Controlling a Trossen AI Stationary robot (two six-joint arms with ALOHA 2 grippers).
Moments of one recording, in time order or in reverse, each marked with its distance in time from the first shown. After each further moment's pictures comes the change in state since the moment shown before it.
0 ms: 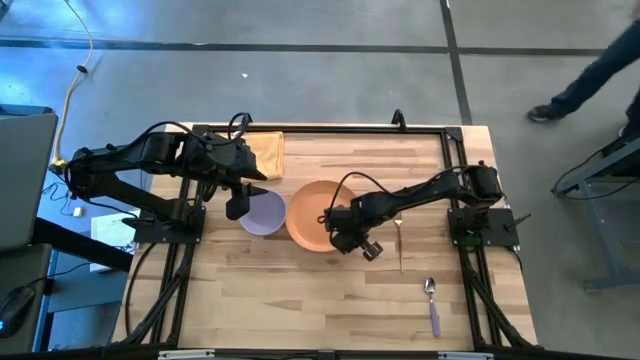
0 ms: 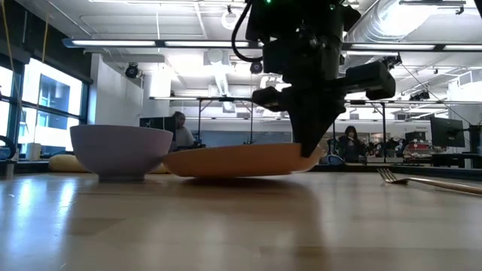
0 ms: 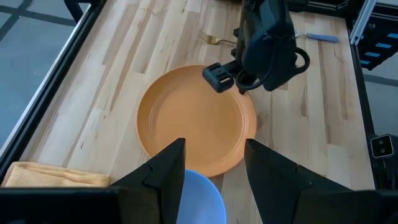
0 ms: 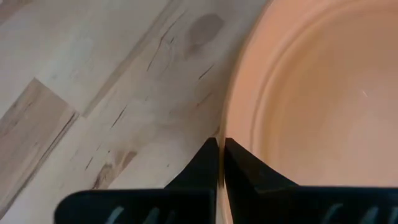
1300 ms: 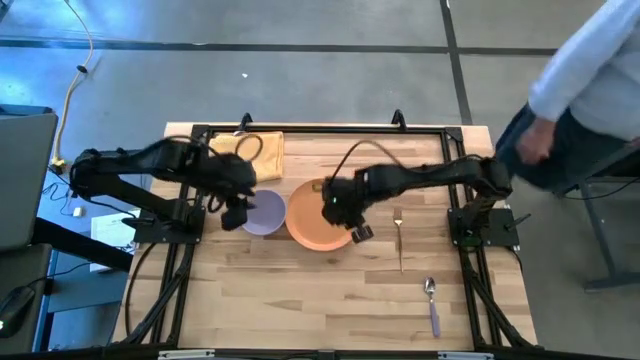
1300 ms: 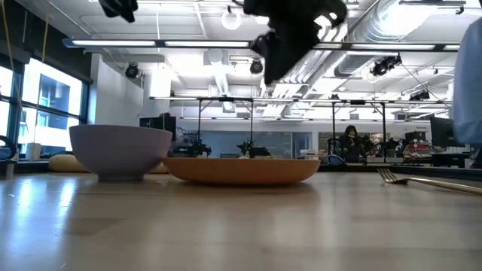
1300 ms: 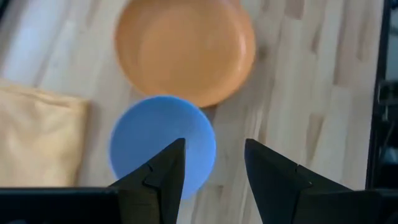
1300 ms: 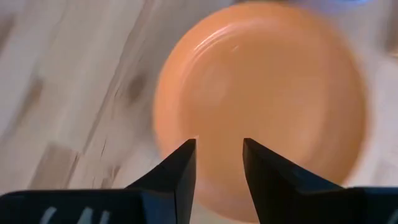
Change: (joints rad) left arm -0.035 0.017 -0.091 -0.166 0.061 -0.122; right arm -0.089 -0.092 0.261 -0.201 0.038 0.223
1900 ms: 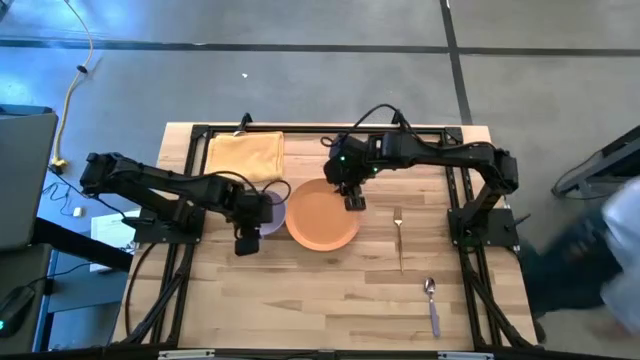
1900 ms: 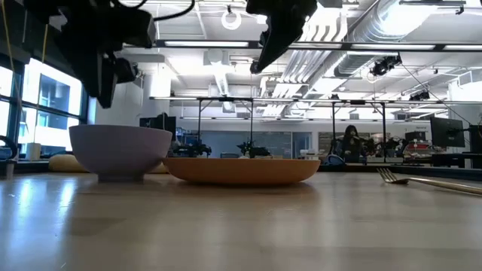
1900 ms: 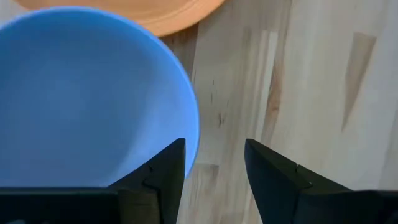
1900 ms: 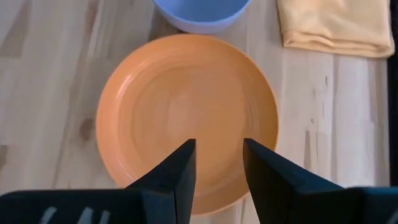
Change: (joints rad) left arm -0.070 0.112 -0.429 0.318 0.123 0.014; right arm -0.173 -0.067 0.070 0.013 -0.010 0.107
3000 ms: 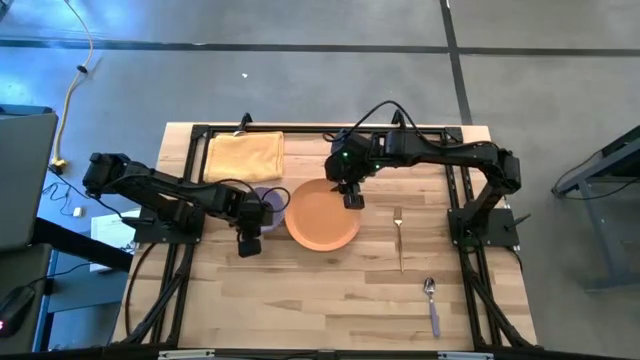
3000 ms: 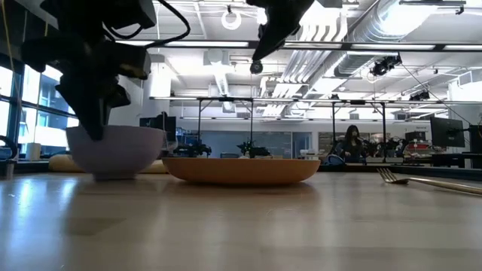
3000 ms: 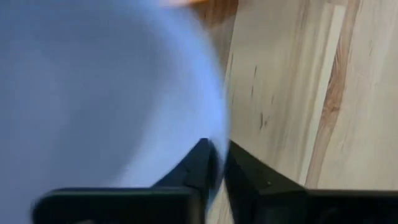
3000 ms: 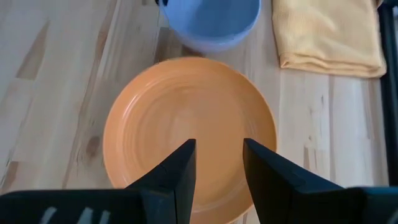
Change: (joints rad) left arm 0.000 0.035 -0.171 0.174 -0.076 -0.016; right arm -0.008 -0.022 -0.001 0.050 -0.038 0.005
